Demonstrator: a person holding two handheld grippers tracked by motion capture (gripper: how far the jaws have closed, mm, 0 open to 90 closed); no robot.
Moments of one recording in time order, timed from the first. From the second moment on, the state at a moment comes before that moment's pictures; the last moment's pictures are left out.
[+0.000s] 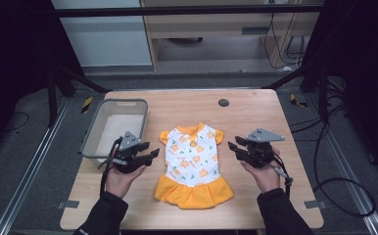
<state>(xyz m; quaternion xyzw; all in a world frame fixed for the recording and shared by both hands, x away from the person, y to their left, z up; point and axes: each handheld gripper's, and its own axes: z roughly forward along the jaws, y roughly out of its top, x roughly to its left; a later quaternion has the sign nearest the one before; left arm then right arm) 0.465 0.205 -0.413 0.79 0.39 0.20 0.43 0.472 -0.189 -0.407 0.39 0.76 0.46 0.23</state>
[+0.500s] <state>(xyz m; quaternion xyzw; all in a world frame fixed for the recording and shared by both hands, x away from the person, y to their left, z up) 0.425 0.205 -0.461 0.83 0.38 0.14 0.38 0.425 -0.198 -0.456 0.39 0.79 0.44 0.16</state>
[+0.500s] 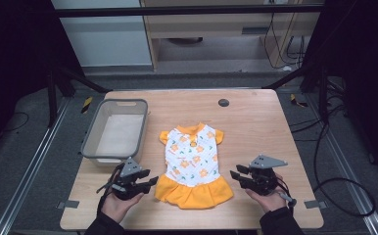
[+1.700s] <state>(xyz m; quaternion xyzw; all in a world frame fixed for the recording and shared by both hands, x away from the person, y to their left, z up) 0.409 0.195 -0.486 0.86 0.38 0.12 0.31 0.408 -0.183 -0.494 0.39 0.84 0.36 0.09</state>
